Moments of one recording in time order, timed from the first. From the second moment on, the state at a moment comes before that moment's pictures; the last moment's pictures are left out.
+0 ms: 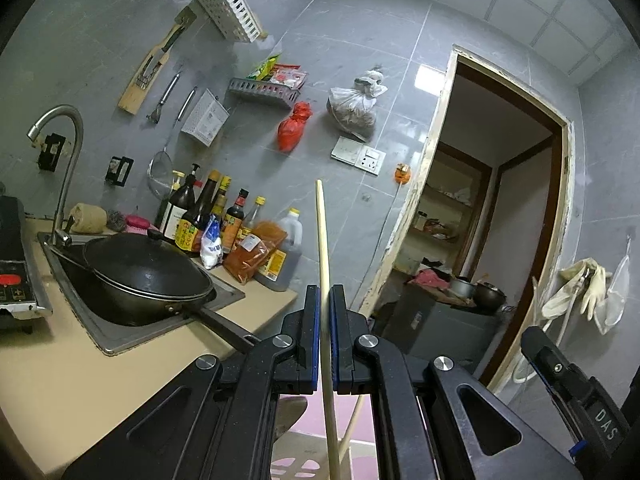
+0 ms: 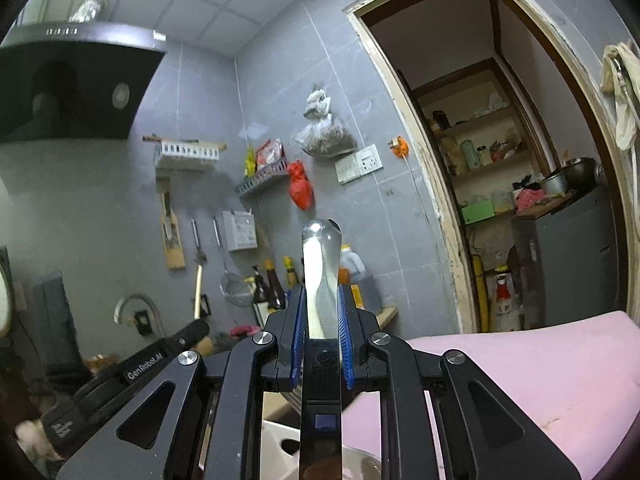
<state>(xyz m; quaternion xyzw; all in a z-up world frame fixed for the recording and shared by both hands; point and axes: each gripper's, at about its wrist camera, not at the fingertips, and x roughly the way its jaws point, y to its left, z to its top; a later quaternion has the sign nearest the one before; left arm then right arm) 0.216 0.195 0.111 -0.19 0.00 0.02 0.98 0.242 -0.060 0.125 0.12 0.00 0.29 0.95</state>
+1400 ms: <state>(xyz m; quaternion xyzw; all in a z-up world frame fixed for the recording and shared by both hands) 0.149 0.114 0.102 -0.09 0.12 -0.02 0.99 0.184 -0.127 0.125 0.03 0.07 0.22 0.97</state>
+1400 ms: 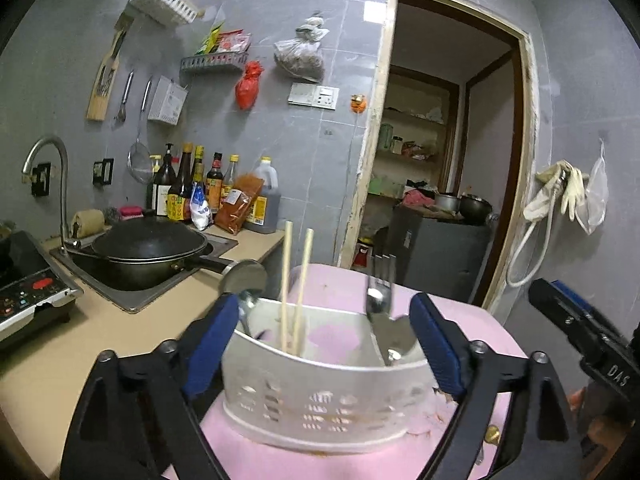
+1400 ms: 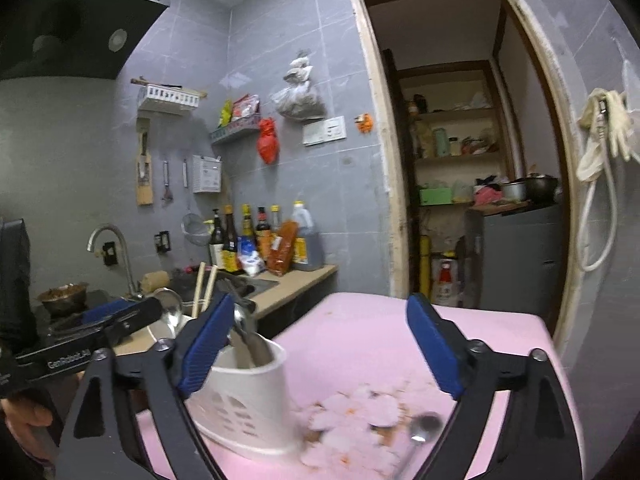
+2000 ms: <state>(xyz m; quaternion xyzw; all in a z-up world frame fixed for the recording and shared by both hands) 0.140 0.028 0.061 0.00 0.21 -0.11 0.97 0.137 -0.233 0.093 -0.02 0.16 0.12 0.98</state>
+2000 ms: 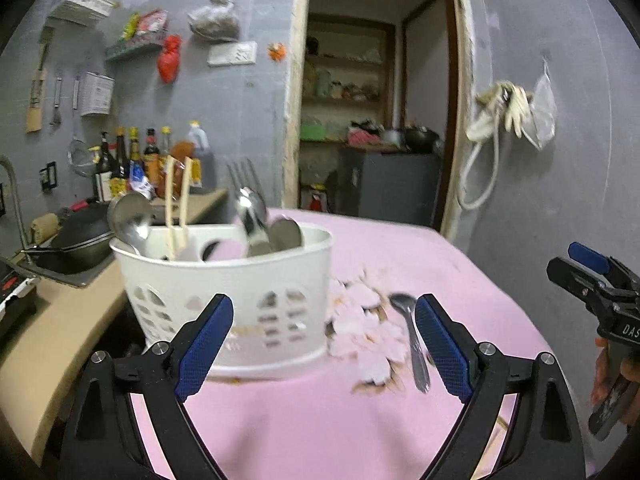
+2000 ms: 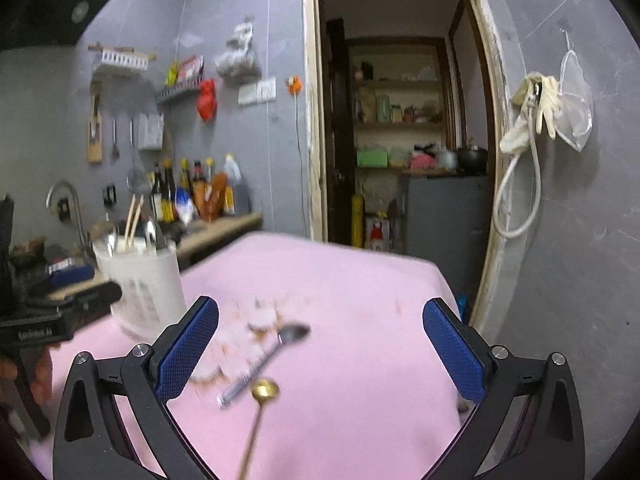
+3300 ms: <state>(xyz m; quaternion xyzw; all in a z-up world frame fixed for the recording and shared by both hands) 0.222 -0.046 -0.009 0.05 0.45 -0.24 0.86 0.172 -0.206 0.006 -0.13 0.40 0.17 0.89</state>
